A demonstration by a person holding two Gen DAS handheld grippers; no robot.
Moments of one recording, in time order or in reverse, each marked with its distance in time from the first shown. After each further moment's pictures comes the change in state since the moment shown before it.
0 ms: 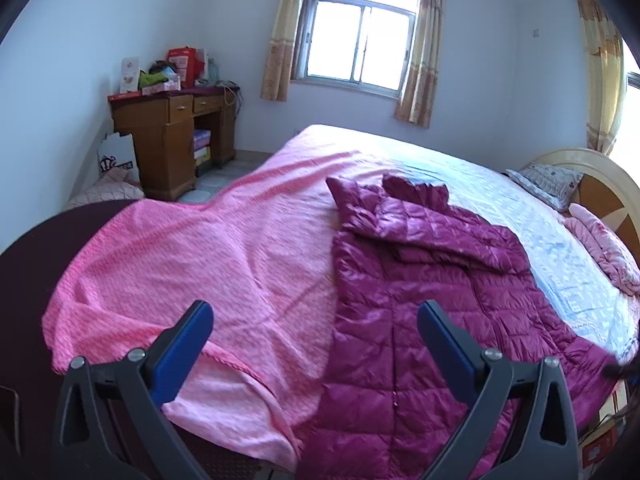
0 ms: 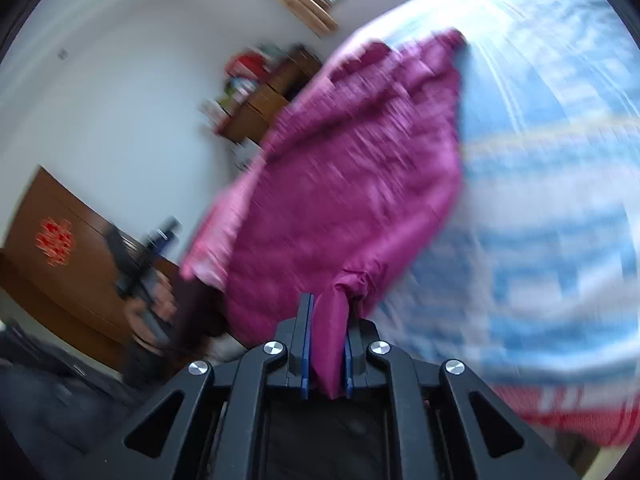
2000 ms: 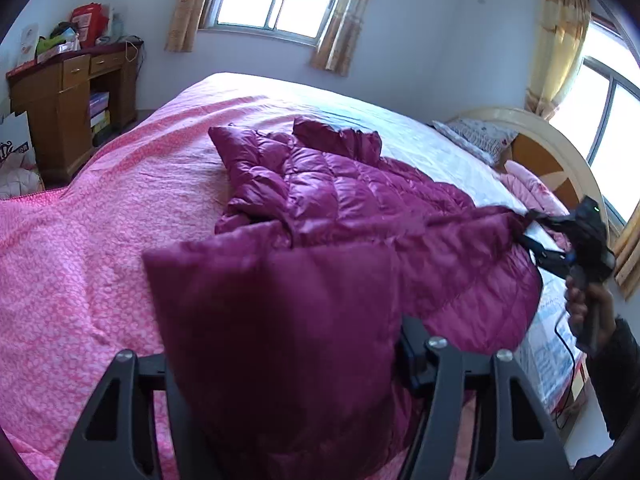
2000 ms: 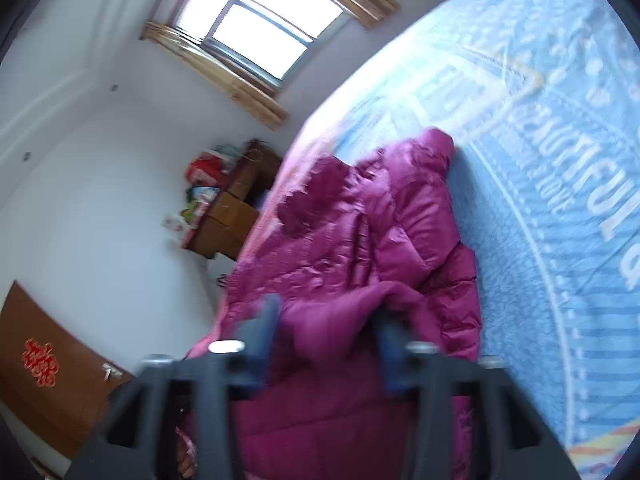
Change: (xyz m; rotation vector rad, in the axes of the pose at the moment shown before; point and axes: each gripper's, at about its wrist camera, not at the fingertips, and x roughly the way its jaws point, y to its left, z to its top) left arm 0.127 -0.043 0.015 0.084 0.205 -0.359; right arm 0.069 -0.056 0.153 0.143 -0.308 -0.133
